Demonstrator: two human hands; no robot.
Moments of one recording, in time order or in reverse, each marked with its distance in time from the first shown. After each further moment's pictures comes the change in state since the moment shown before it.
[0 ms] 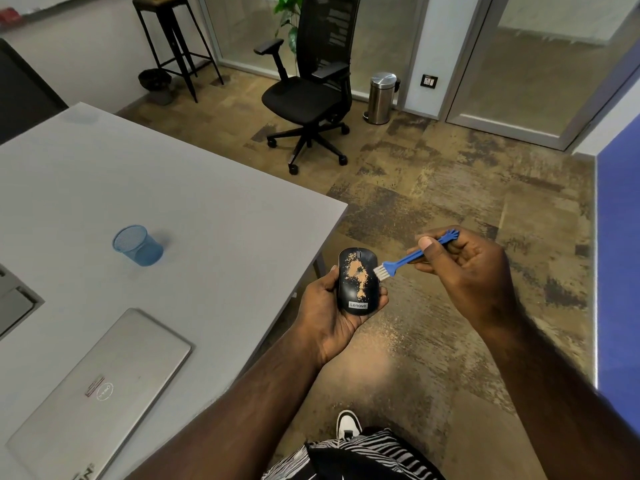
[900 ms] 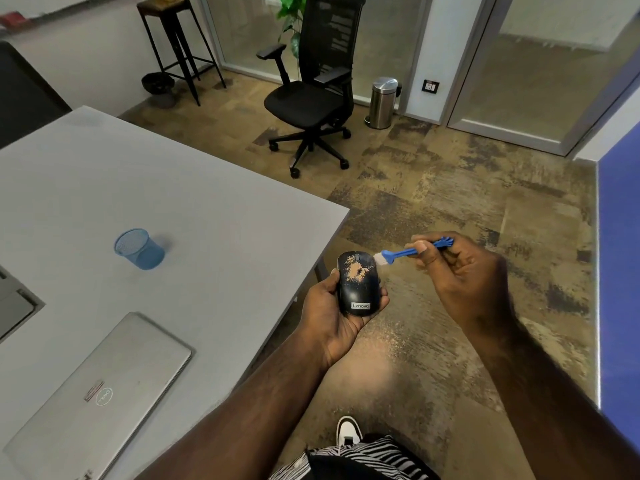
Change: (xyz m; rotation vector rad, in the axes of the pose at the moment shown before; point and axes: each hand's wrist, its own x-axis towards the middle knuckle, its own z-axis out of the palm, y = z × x) left_hand 0.008 0.003 0.000 -0.017 0.014 0.036; right_hand 0.004 0.003 0.006 -0.290 0.067 -0.200
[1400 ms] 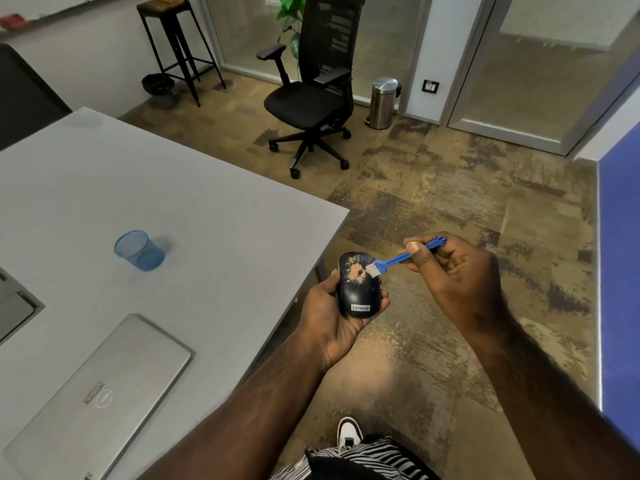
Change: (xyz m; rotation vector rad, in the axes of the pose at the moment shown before) left_hand 0.000 0.001 0.000 0.010 -0.024 -0.013; right_hand 0.001 0.006 0.010 0.092 -0.029 0.068
